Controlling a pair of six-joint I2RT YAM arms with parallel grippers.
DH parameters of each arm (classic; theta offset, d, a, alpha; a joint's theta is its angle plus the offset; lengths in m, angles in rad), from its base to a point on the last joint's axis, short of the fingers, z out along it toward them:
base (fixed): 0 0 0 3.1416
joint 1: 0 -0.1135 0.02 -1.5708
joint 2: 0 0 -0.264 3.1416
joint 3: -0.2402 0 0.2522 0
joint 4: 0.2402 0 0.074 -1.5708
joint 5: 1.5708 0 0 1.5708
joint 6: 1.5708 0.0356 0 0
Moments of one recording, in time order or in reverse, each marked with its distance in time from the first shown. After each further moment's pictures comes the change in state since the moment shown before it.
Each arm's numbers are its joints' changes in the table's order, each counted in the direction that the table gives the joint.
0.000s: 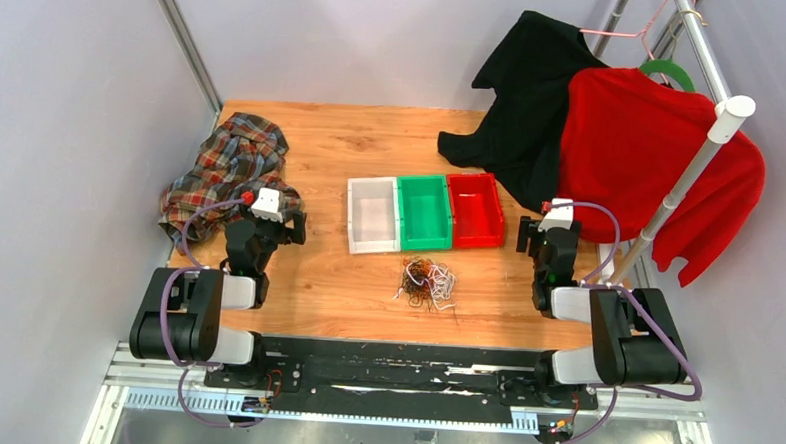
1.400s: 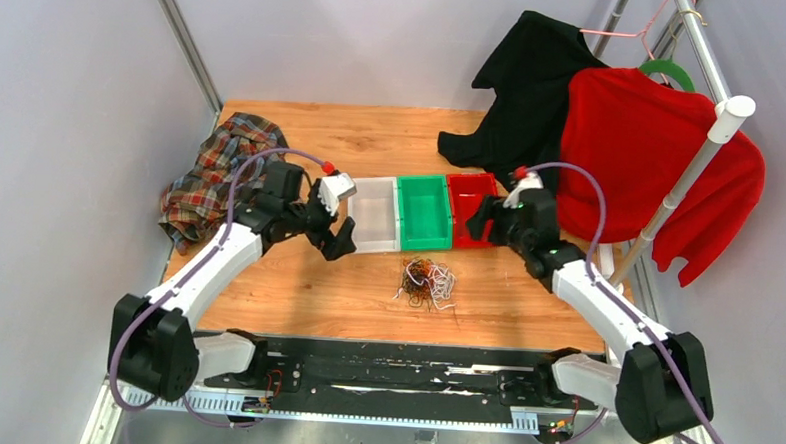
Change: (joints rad) left arm 0.297 0.186 -0.674 1.495 0.401 0.286; right arm -0.195 0.232 -0.426 0.889 -0.341 0.452
